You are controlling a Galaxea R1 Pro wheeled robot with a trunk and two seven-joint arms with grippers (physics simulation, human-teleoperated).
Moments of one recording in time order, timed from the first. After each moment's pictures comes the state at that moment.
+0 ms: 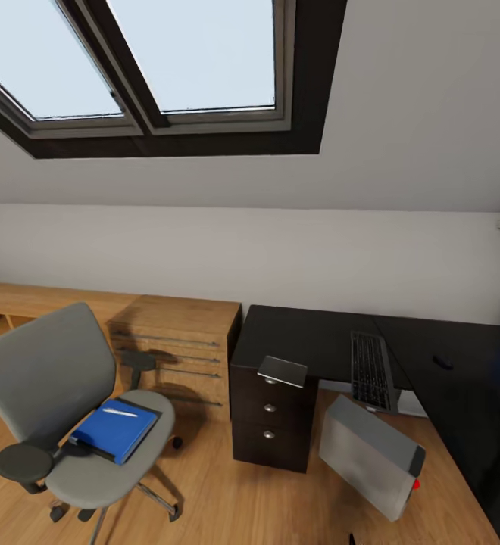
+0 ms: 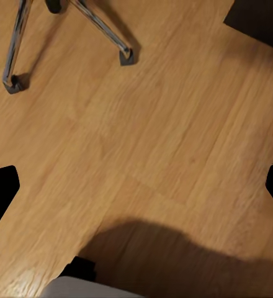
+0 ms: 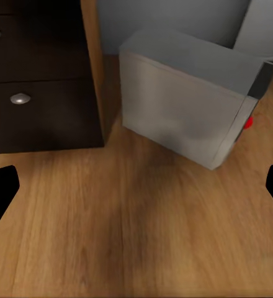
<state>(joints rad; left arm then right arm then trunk) -0.09 -0.04 -0.32 -0.60 0.52 -0.05 0.37 -0.25 -0.01 0.14 -0.18 -0.28 -0.64 -0.15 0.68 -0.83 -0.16</state>
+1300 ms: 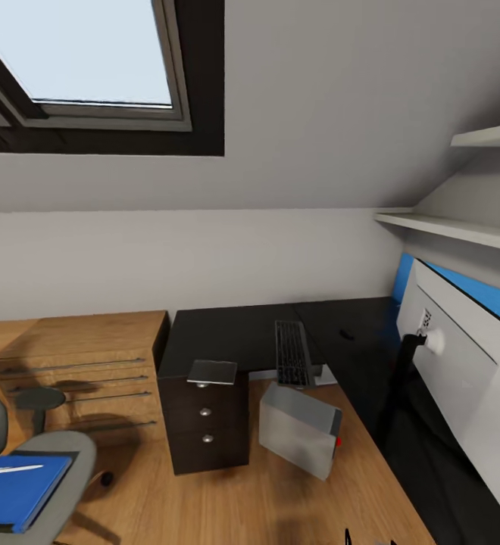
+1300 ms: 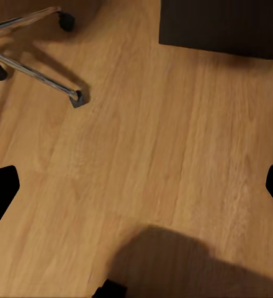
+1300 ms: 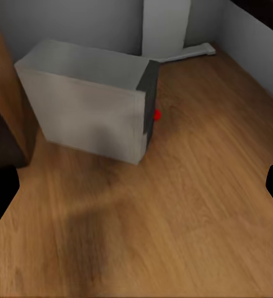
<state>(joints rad) -0.09 -0.04 -0.37 -0.35 0.50 -0.40 0.36 -0.25 -0.01 0.16 -0.17 -0.25 -0.70 -0.15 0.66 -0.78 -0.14</state>
